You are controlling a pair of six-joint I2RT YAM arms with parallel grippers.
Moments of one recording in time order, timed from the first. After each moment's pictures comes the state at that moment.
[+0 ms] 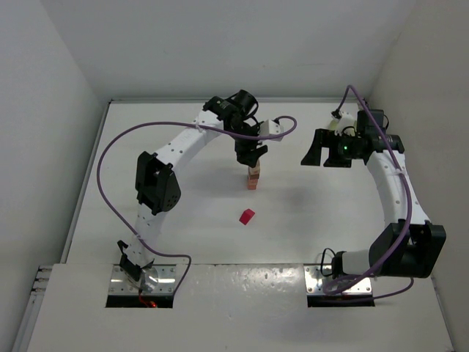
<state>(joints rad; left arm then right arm) -0.63 2.19 2.22 -1.14 0.53 0.81 -0.10 1.36 1.20 -0.84 -0.56 0.00</state>
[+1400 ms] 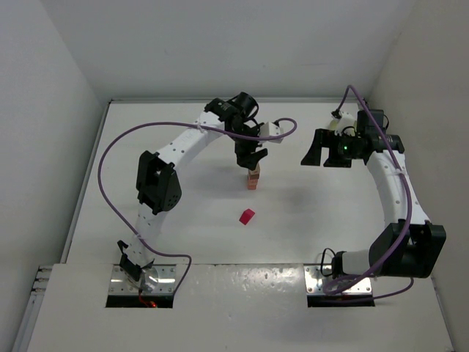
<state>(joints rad) -0.63 2.20 2.20 -1.13 0.53 0.80 -0.10 1.36 1.20 -0.84 -0.56 0.00</state>
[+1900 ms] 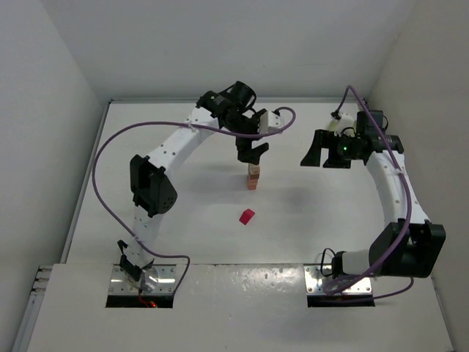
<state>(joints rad) -0.63 2.15 2.27 -1.14 0.58 0.80 -0.10 1.36 1.19 -0.84 -0.57 0.00</state>
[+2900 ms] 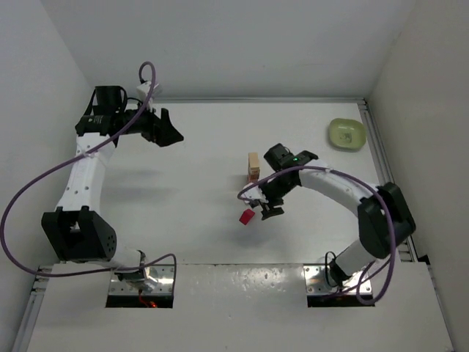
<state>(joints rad) 0.07 1.48 1.50 -0.74 0.85 0.27 0.56 1.50 1.03 -0.84 -0.72 -1.35</state>
